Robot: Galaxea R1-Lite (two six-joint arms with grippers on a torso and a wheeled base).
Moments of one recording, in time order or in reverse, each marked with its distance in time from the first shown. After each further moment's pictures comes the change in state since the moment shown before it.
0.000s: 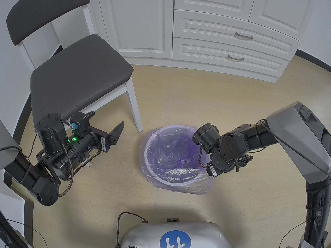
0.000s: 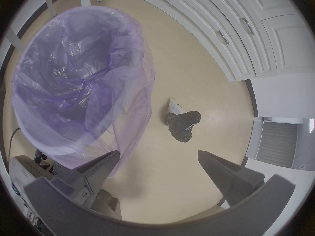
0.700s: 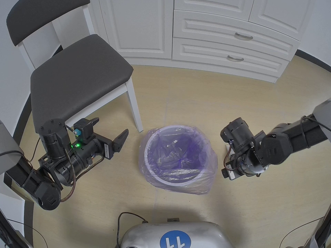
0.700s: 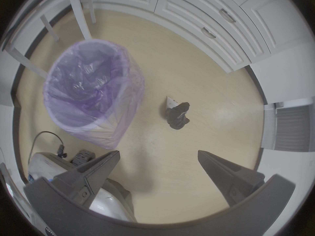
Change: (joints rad) left arm -0.026 0.009 0.034 0.000 -0.012 -0.013; right arm -0.011 -0.323 0.374 -0.158 0.126 0.064
